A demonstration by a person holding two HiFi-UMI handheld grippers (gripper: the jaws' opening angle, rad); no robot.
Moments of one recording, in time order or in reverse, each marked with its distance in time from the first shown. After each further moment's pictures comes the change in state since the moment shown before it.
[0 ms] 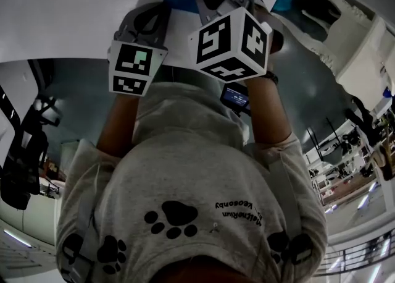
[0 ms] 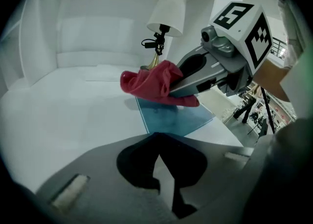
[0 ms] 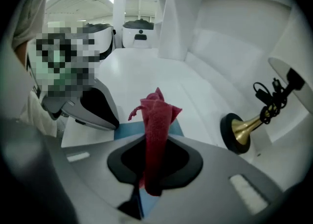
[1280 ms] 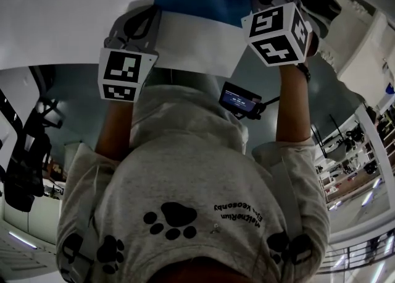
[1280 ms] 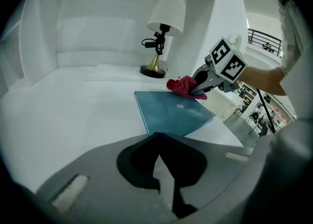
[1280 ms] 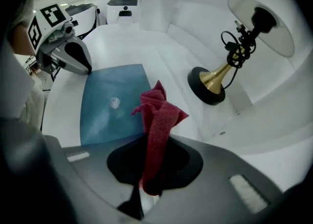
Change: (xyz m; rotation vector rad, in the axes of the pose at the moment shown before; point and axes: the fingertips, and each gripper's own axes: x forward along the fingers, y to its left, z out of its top) left arm -0.001 0.002 -0.001 -0.002 0.004 0.004; right arm -0.013 -0.071 -0.122 0.062 0.235 -0.090
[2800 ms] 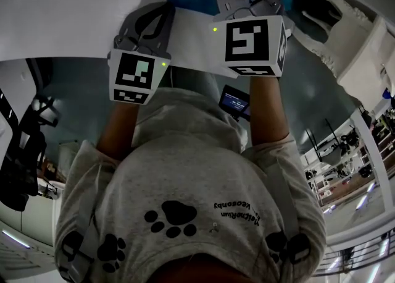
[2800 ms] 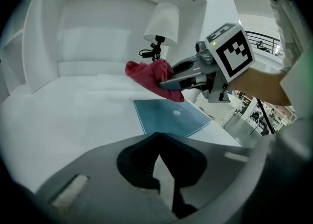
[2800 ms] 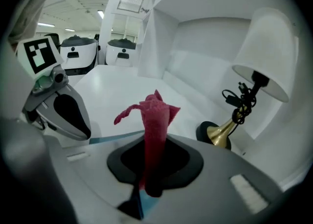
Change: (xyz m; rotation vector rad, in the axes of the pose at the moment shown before) left arm -0.010 -0.008 0.013 0.038 -0.095 0.001; right arm -0.036 0.029 0.134 0.050 -0.488 -0.104
